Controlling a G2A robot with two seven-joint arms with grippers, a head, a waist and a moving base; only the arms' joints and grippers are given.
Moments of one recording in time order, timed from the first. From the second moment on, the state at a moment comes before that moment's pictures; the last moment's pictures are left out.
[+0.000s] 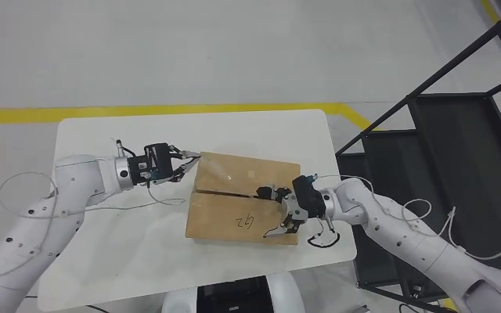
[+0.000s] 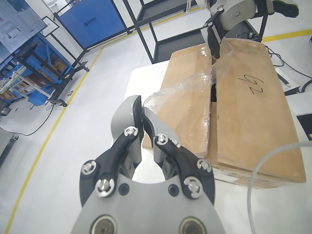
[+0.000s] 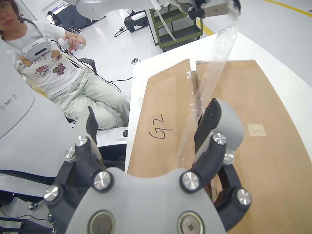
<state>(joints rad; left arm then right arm) 0.93 -0.77 -0.92 -1.60 1.52 -0.80 0.44 -1.10 -0.74 0.74 -1.58 -0.90 -1.01 -0.28</state>
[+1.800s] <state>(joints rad) 0.65 -0.95 -0.77 -1.50 1.32 -0.84 0.45 -1.16 -0.61 0.72 -1.55 -1.12 -1.01 -0.63</state>
